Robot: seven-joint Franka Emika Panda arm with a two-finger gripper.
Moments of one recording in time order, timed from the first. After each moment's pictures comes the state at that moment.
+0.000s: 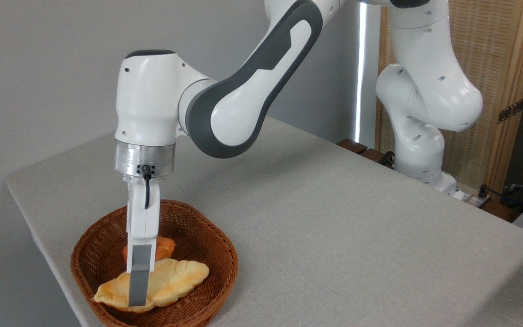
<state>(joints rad) -0.13 0.25 0.03 -1.87 0.22 2.51 0.90</state>
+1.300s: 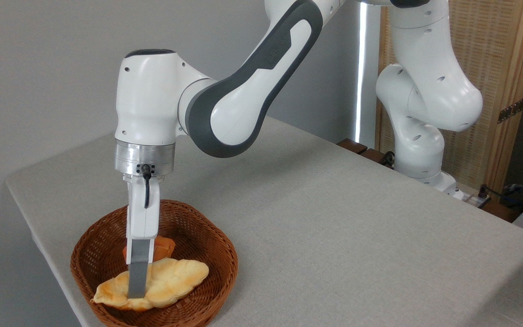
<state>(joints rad) -0.13 0.25 0.03 -1.87 0.22 2.51 0.90</state>
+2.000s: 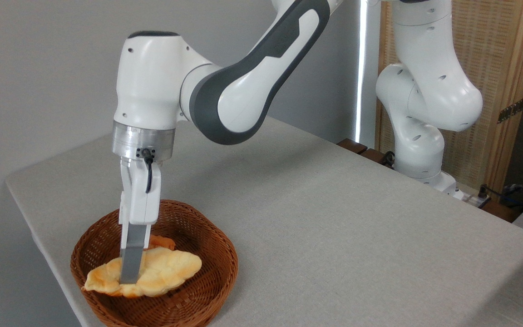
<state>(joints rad) -0.12 0.20 0.03 -1.87 0.15 2.51 0.90</state>
